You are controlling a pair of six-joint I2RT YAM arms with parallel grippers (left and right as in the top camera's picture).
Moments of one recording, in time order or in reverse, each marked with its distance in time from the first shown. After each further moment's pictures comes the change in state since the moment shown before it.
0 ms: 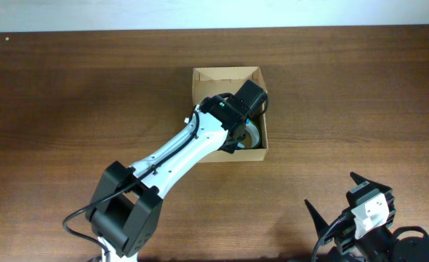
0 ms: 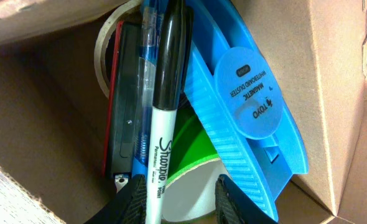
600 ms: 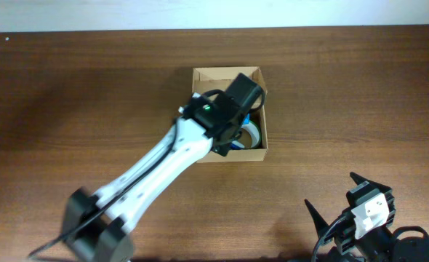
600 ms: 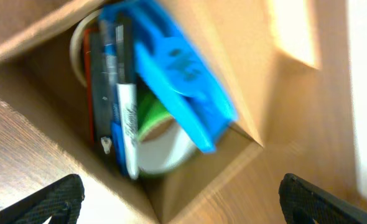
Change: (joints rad) left arm 0.000 -0.201 0.000 -0.004 0.000 0.184; right arm 0.000 0.000 0.000 0.000 0.000 0.000
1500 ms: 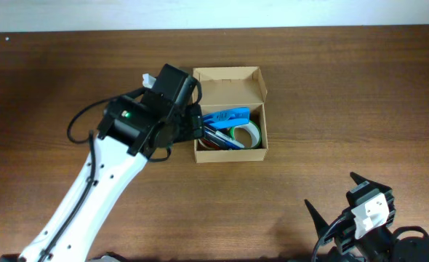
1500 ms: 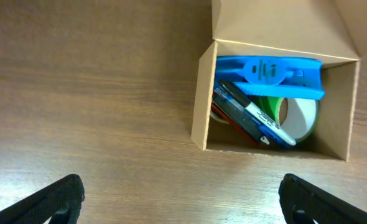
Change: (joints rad) left arm 0.210 -0.255 0.003 -0.337 -0.003 1.063; right arm 0.000 0.000 0.000 0.000 0.000 -0.001
